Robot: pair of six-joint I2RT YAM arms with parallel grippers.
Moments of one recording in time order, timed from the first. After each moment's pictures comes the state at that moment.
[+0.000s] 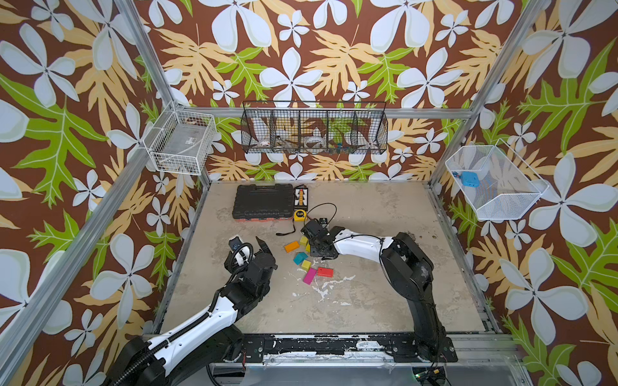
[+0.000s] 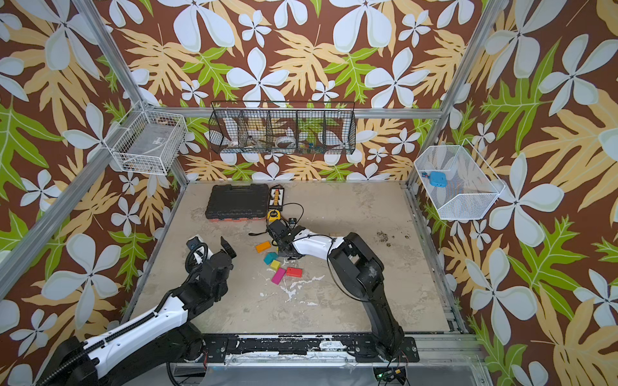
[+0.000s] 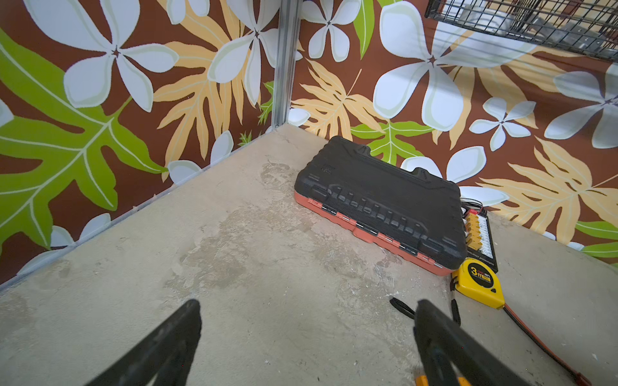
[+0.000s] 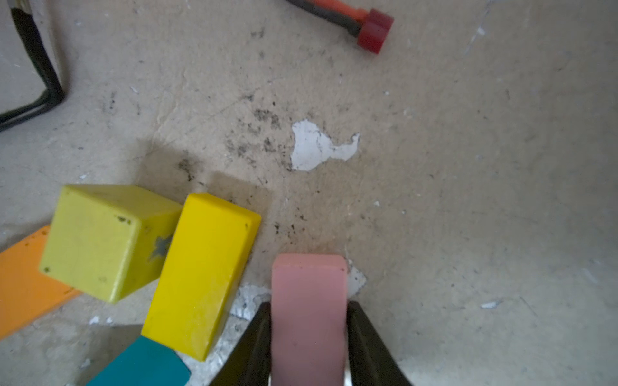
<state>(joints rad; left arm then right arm) -0.64 0.90 0.38 0.04 -1.06 -0.64 0.82 2.11 1.50 -0.59 0.31 0.78</state>
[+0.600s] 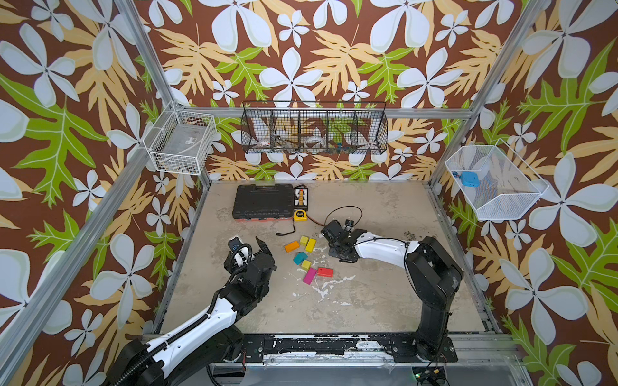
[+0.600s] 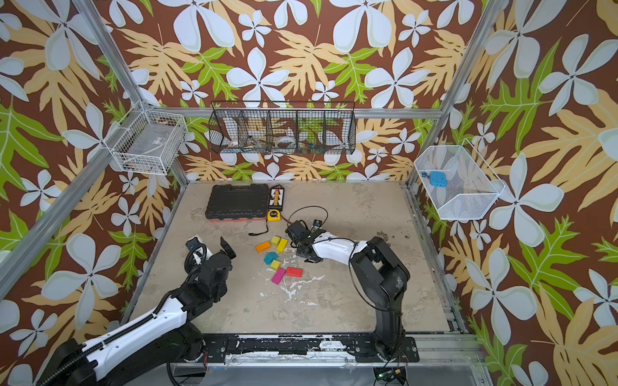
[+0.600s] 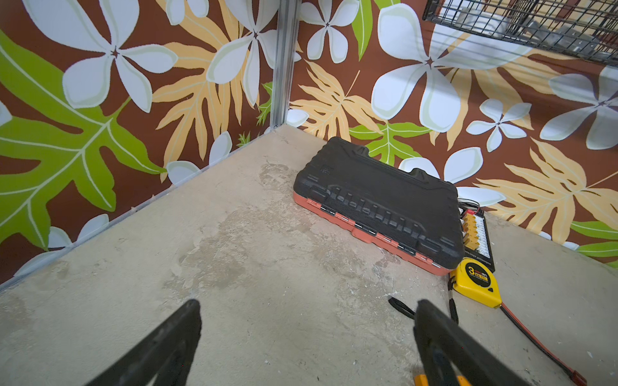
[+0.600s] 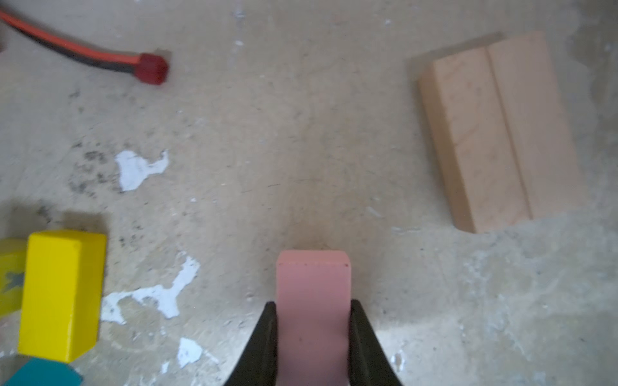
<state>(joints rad) -0.64 0.88 0.37 0.05 -1.06 -0.62 0.72 1.89 1.21 -0.56 0.36 0.96</state>
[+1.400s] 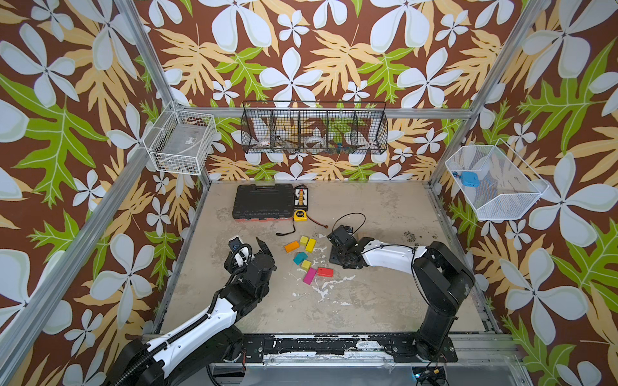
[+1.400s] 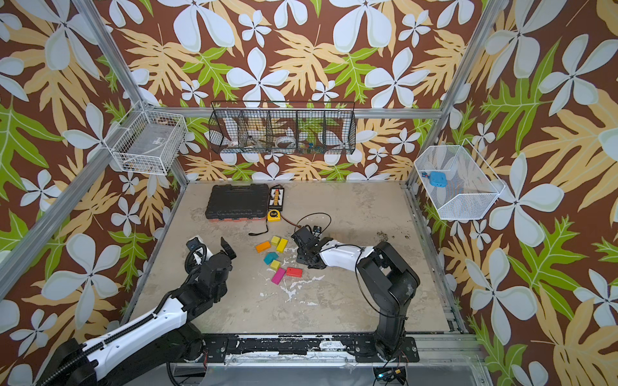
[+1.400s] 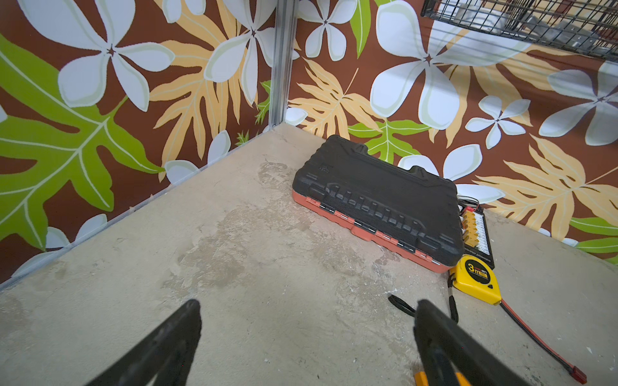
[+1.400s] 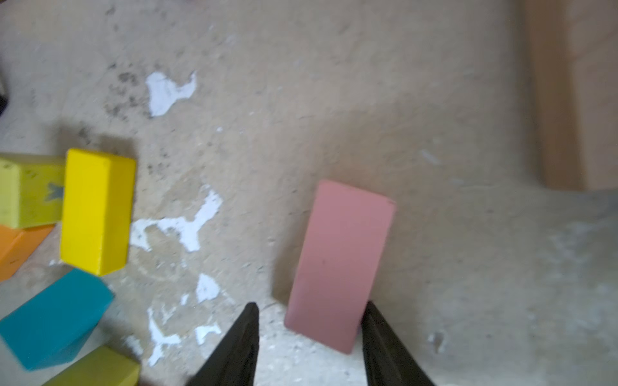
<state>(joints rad) -0.64 0.88 0.37 0.05 -1.05 -0.62 0.74 1.82 1.07 -0.37 0.16 0.88</state>
